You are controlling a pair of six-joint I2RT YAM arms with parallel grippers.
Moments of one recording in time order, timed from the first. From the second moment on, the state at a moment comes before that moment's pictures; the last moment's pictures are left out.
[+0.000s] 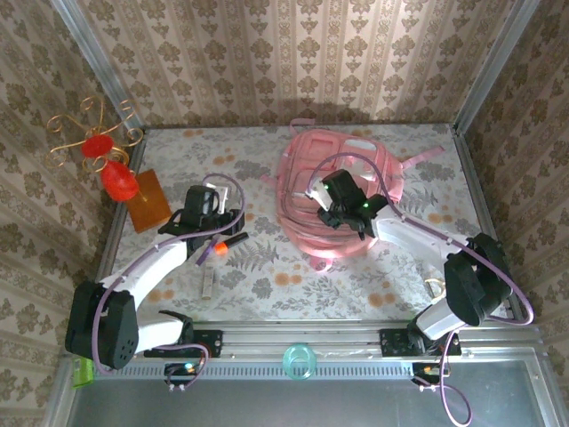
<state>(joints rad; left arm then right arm) -0.37 1.23 0.69 -0.23 0.10 -0.19 0.58 1.53 1.07 -0.40 0.17 -0.33</state>
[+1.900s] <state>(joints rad) -0.37 1.23 0.69 -0.28 0.07 -0.19 0.53 1.64 1.25 -0.50 0.07 -0.38</state>
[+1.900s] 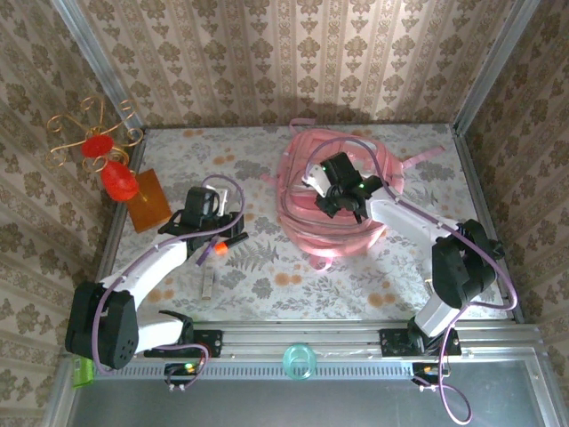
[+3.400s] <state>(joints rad) -0.52 1.62 0.87 -0.55 -0.05 -0.30 0.52 1.55 1.22 -0.45 -0.06 -0.26</state>
